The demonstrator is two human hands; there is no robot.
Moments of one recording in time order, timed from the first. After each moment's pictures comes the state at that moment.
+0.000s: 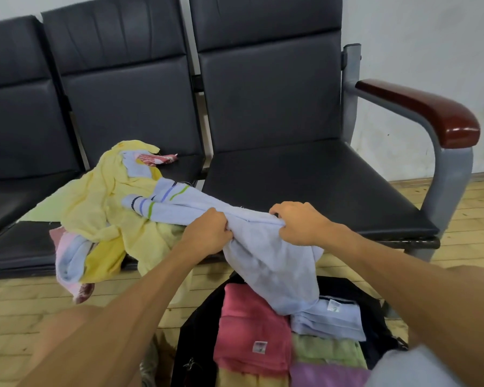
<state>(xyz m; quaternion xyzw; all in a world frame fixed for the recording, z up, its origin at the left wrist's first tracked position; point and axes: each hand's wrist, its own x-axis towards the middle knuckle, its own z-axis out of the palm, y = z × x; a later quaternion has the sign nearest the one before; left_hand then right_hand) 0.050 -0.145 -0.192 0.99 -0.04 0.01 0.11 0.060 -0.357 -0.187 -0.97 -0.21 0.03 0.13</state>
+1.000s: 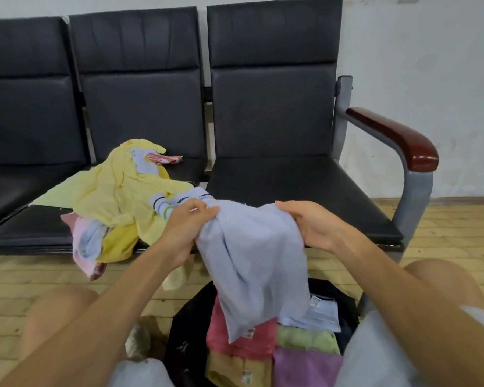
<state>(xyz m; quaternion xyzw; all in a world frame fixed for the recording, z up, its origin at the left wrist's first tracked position) -0.032 -0.120 -0.148 0.70 0.07 0.05 0.71 -0.007 -0.370 -0.144 -0.66 0.00 0.21 0.72</state>
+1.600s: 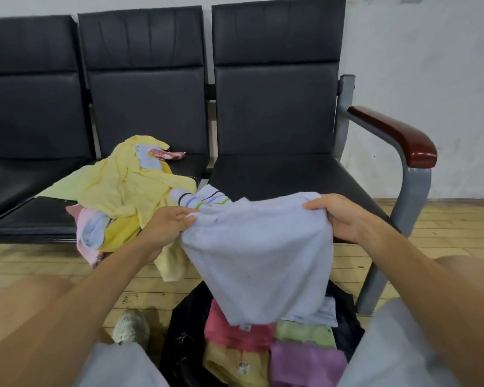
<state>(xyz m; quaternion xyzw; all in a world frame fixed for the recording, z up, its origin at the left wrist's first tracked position) -0.044 -0.079 -0.165 0.81 0.03 0.03 0.59 -0.003 -0.417 -0.141 -0.68 0.08 0.16 0.71</state>
